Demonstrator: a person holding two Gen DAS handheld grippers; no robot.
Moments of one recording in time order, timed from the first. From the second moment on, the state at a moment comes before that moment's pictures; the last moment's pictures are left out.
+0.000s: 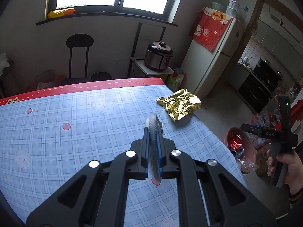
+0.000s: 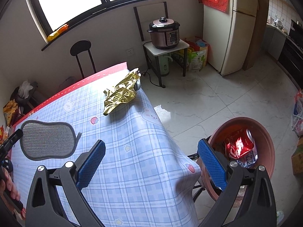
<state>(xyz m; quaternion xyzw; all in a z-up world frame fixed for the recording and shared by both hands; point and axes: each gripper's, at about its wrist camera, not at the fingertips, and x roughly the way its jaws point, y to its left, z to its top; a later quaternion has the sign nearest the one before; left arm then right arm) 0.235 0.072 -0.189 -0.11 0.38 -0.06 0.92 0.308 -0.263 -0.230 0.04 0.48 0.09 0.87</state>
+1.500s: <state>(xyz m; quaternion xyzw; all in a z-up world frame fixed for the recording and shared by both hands) 0.202 0.127 -0.160 -0.17 0.34 0.02 0.93 0.346 -0.211 -0.213 0.03 0.41 0.18 0.89</state>
